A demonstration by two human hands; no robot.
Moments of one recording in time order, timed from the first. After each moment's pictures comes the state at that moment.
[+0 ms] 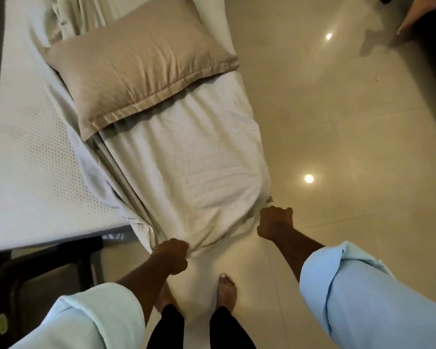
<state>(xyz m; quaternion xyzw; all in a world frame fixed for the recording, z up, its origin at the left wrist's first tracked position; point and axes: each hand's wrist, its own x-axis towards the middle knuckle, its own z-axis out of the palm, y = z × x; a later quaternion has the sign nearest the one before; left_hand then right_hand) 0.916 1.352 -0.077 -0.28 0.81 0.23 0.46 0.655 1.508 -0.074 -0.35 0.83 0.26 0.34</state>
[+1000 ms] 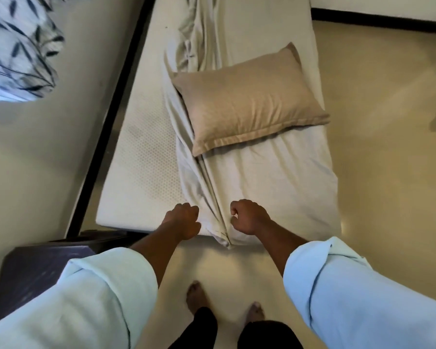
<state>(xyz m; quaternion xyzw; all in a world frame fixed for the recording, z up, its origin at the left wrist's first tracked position) 1.036 1.134 0.007 -0.43 0.82 0.27 0.26 0.824 1.235 -0.006 -0.52 0.76 0.00 0.39</state>
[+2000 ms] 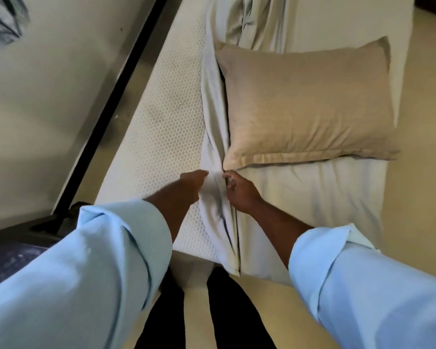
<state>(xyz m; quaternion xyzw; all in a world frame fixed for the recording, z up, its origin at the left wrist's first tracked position) 0.984 0.941 -0.096 -0.72 0.19 0.66 -0.01 0.829 1.030 -0.096 -0.46 0.75 -0.10 0.47</state>
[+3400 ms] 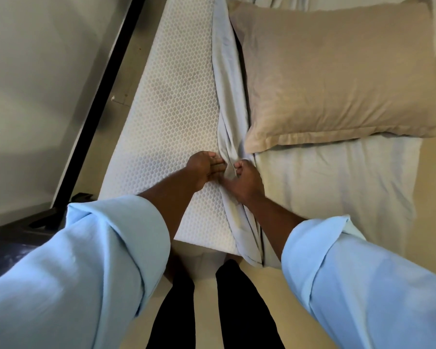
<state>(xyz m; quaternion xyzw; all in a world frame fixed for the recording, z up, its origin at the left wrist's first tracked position) 1.015 0.931 -0.146 -0.63 0.16 0.75 -0.11 0.896 1.027 -0.153 -0.36 0.83 -0.18 0.39</state>
